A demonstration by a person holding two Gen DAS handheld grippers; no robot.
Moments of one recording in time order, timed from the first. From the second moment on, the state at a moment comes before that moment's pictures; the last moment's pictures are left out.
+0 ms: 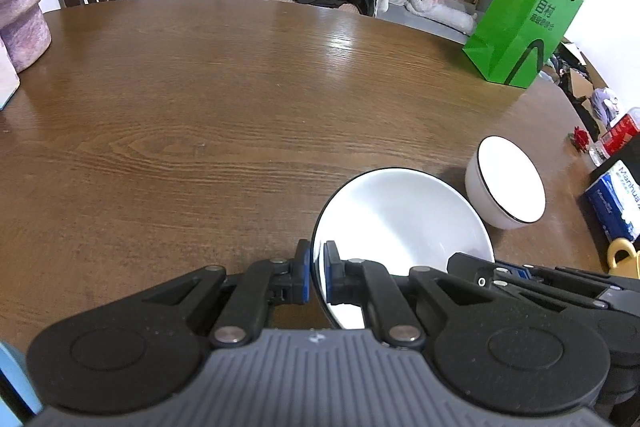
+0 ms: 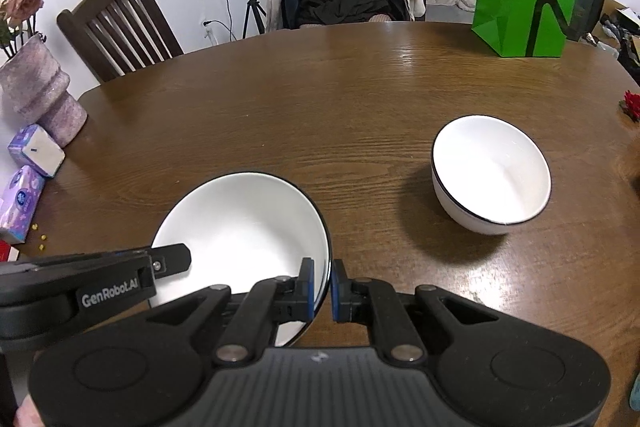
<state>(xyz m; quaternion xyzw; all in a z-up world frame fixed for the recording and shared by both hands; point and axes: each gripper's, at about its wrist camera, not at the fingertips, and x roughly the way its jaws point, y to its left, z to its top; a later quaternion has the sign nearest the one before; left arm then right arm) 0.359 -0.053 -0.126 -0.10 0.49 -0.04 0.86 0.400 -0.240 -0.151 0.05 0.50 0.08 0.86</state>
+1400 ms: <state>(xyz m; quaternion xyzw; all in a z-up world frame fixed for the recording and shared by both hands) 0.284 -0.032 -0.095 -0.08 0.48 -0.08 0.87 0.303 -0.222 -0.120 0.05 0.49 0.05 0.87</state>
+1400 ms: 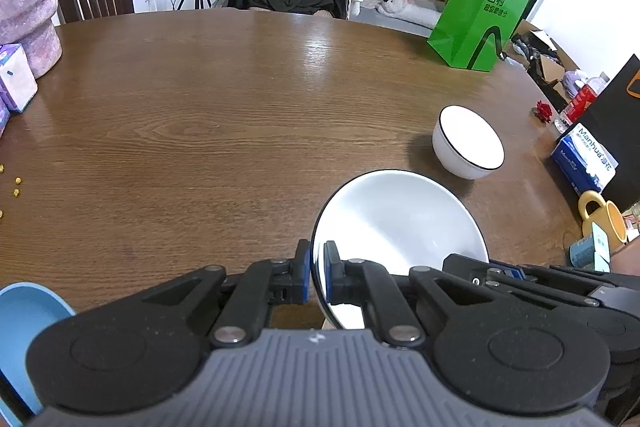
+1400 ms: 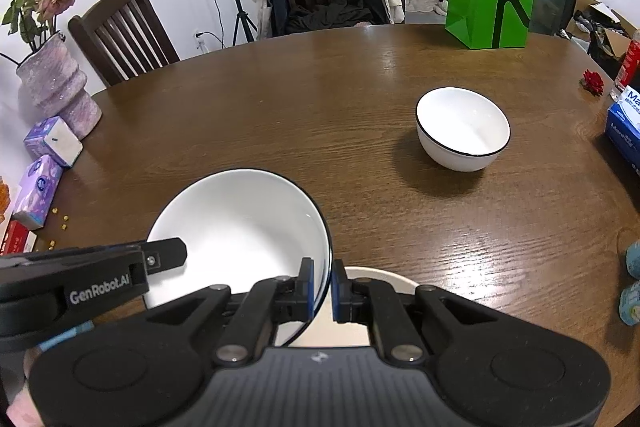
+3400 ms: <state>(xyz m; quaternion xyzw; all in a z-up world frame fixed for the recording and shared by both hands) 0.210 0.071 -0.086 -0.10 0.46 -0.05 0.88 0.234 -0.120 -0.107 0.03 0.48 0.09 0.87</state>
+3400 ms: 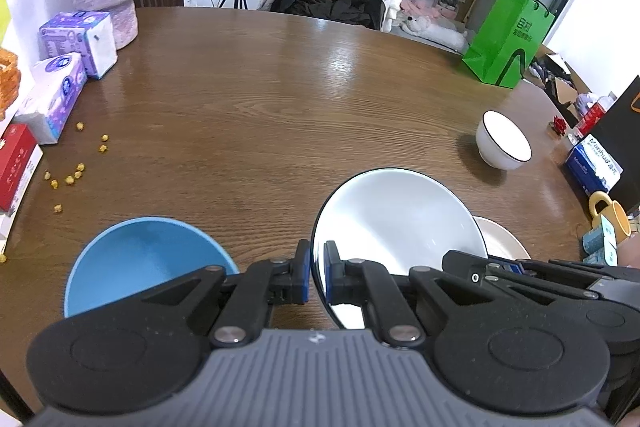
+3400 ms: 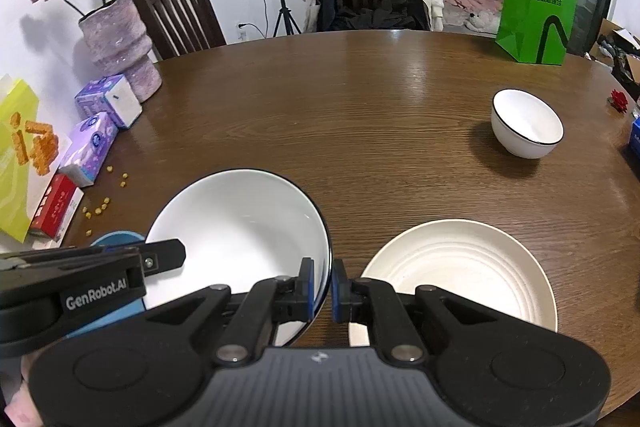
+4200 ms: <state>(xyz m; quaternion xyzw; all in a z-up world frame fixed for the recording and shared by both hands) 0.184 0.124 -0.087 -0.13 0.45 0.00 0.88 0.224 -0.066 -0.106 0.00 0.48 0.14 0.87</state>
